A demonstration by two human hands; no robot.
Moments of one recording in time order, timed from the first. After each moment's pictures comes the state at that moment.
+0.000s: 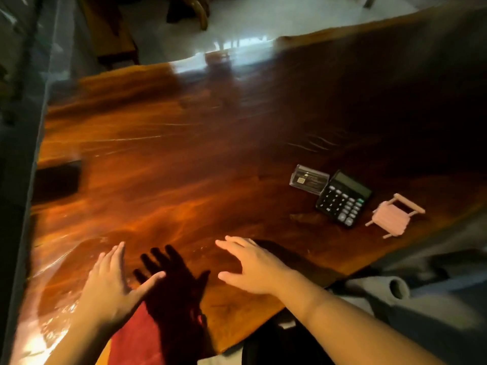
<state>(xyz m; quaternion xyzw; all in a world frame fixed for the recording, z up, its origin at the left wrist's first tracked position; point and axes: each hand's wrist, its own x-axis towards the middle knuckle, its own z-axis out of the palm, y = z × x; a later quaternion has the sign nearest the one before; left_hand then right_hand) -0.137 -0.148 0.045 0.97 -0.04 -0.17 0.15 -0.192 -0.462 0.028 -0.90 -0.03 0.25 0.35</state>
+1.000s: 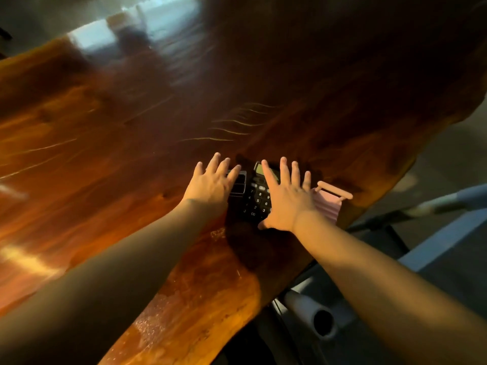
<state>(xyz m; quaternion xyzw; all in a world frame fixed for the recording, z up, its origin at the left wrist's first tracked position) -0.024 -0.607 0.007 0.84 -0.51 -0.12 -0.14 -0.167 -0.752 0.005 -0.95 0.24 0.20 0.05</state>
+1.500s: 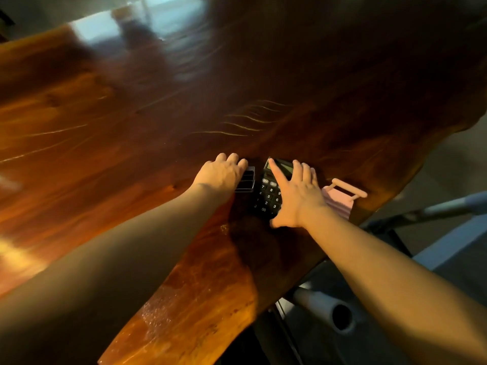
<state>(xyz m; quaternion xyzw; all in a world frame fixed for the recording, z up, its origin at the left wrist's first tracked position) -0.014 -0.604 0.017 0.85 -0.50 -0.13 -0.07 -0.159 -0.745 0.006 -0.94 0.24 0.23 0.03</state>
